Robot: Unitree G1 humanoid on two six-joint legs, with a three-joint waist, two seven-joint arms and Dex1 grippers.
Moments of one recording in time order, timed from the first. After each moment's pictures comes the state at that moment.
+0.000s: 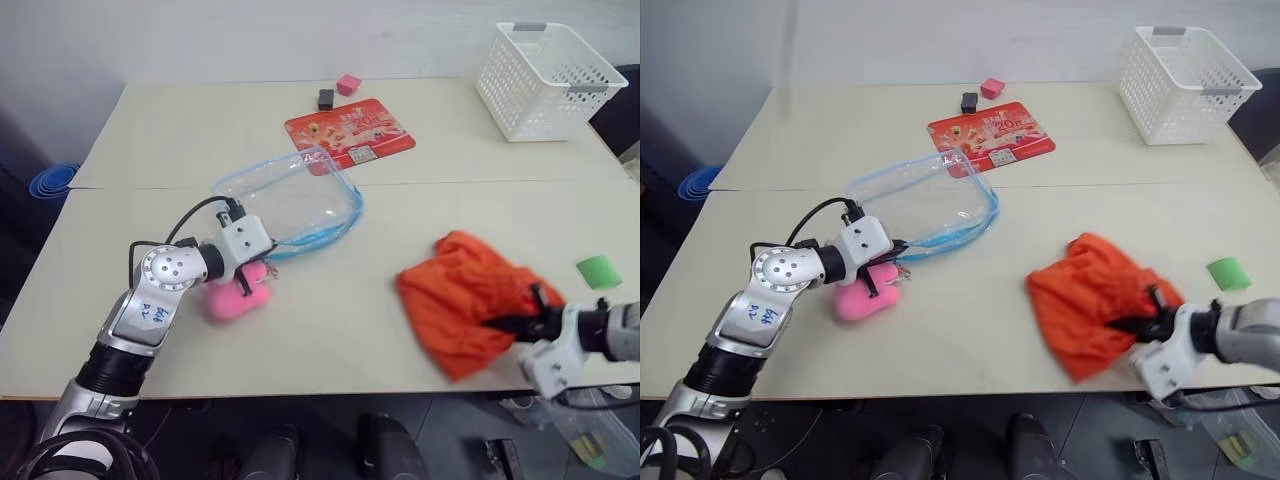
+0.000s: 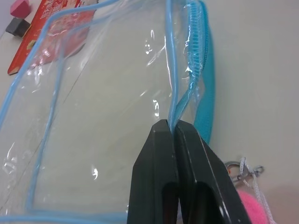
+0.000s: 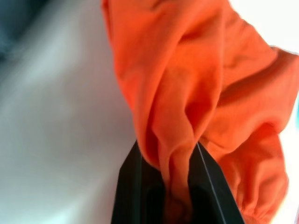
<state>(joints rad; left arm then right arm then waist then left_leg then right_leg) -0.47 0.65 -0.17 -0.13 0.01 0.32 -0.70 -0.18 -1.28 0.04 0.36 -0.39 -1.01 0.68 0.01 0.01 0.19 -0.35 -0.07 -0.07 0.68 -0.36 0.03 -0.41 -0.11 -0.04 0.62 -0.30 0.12</state>
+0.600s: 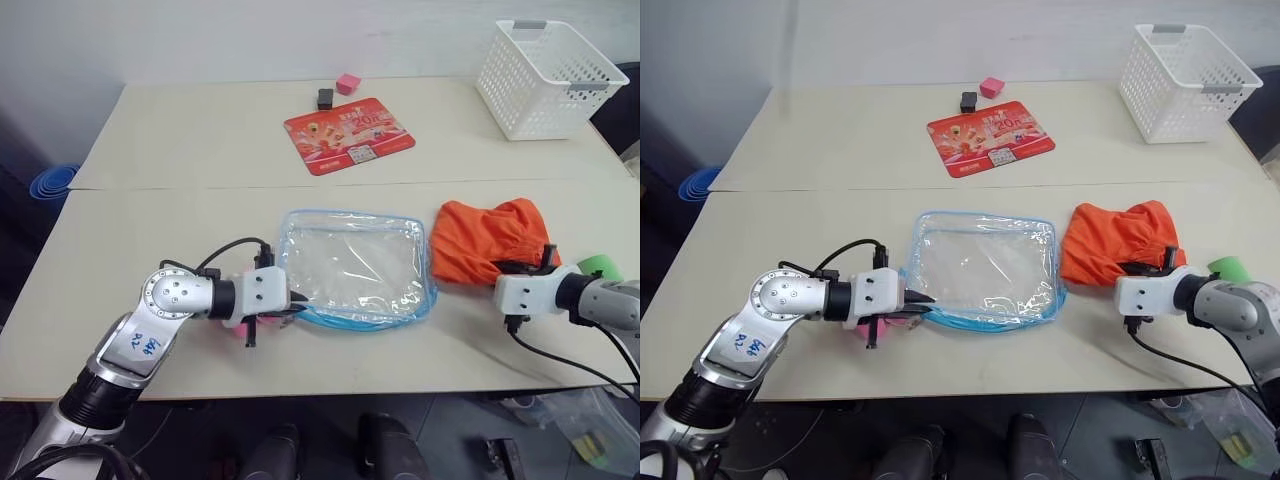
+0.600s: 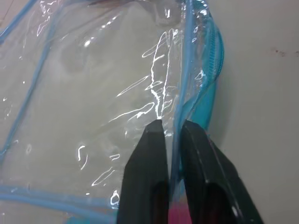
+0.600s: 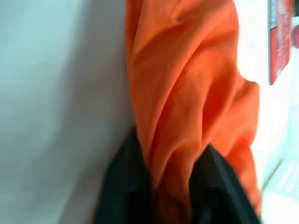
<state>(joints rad) -0.38 0.72 -0.21 -0.31 -0.11 0.33 -0.95 -0.25 -1.05 0.04 0.34 -0.26 -0.57 0.67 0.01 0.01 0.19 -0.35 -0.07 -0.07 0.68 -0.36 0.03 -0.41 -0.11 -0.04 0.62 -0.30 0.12</state>
